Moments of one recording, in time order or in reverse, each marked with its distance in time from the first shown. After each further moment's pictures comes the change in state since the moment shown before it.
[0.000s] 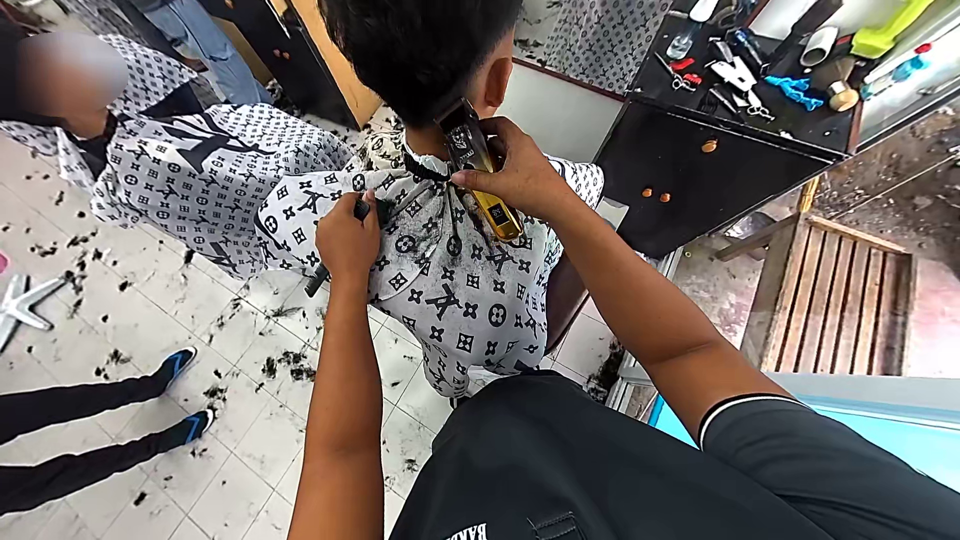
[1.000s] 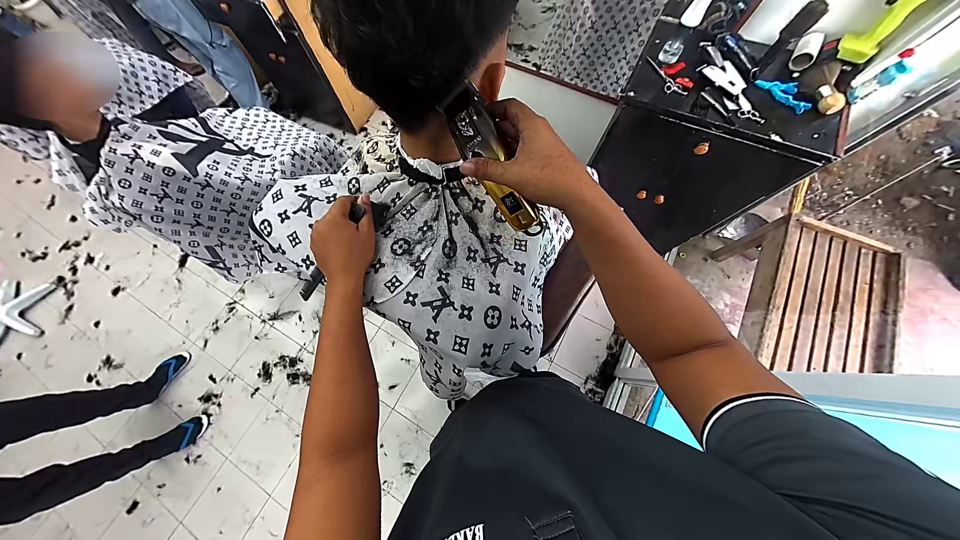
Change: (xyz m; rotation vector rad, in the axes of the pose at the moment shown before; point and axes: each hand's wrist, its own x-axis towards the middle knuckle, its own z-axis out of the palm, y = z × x) left_hand 0.000 -0.001 0.001 -0.002 -0.005 0.006; right_hand -0.006 -0.019 -0.026 -0.107 0.010 -0.033
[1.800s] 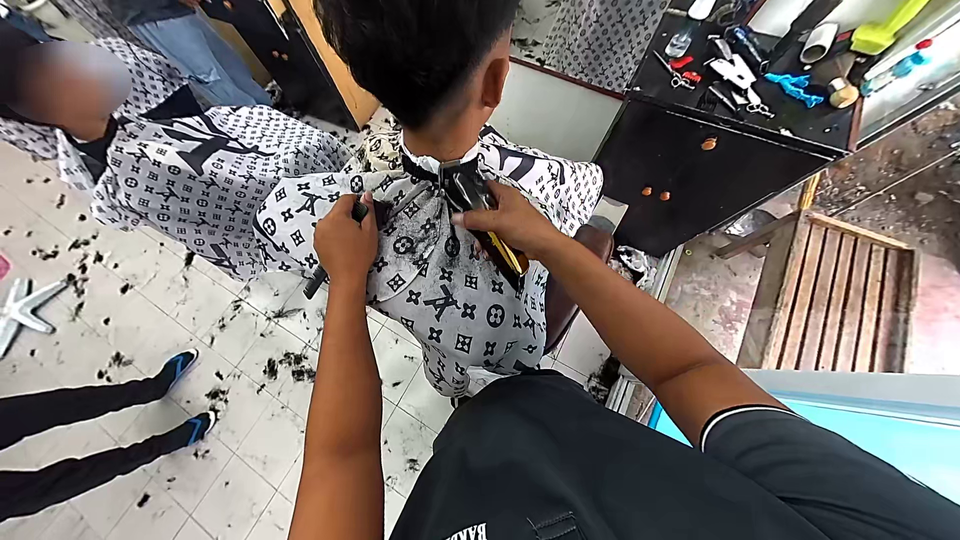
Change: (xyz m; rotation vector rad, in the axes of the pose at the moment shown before) left_hand 0.001 -0.001 0.002 0.030 0.011 0.004; right_hand -0.036 0.024 0.056 0.486 -0.163 0.278
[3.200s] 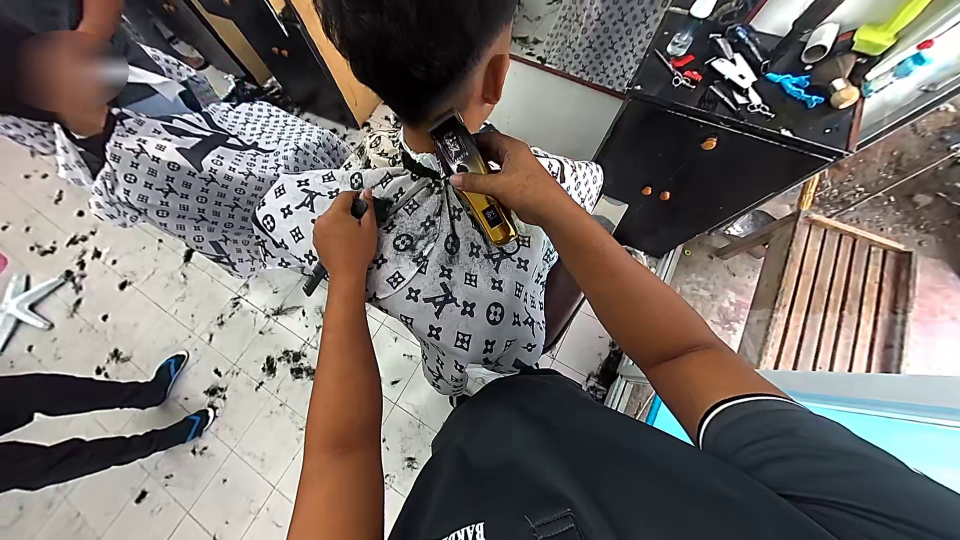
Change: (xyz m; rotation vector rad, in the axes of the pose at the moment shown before) left_hand -0.001 0.000 -0.001 -0.019 0.000 -0.009; right_hand 0.029 -0.023 -0.018 -0.172 0.109 -0.228
